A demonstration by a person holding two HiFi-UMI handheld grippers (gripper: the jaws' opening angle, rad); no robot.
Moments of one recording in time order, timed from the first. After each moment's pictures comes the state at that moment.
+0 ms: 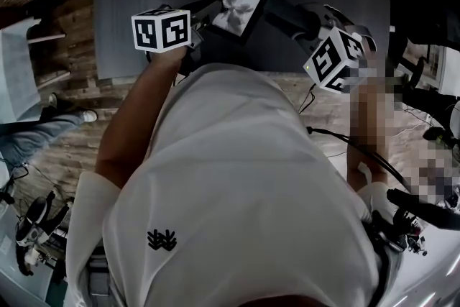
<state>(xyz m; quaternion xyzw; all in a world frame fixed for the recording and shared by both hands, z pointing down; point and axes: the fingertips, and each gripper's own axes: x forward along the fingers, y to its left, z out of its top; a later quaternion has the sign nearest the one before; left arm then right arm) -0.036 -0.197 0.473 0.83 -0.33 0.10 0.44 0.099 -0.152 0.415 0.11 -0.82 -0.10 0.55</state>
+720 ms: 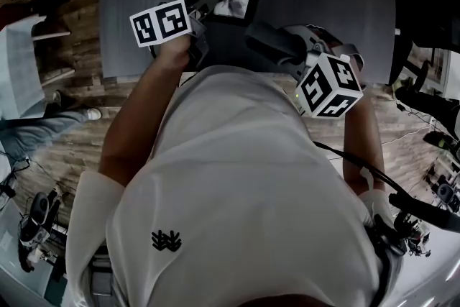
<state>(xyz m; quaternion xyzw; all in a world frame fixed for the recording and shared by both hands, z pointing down) -0.059 -0.220 0.473 0.78 -0.39 0.02 0.50 0.053 -0.098 0.410 0.06 -0.86 -0.09 0.50</state>
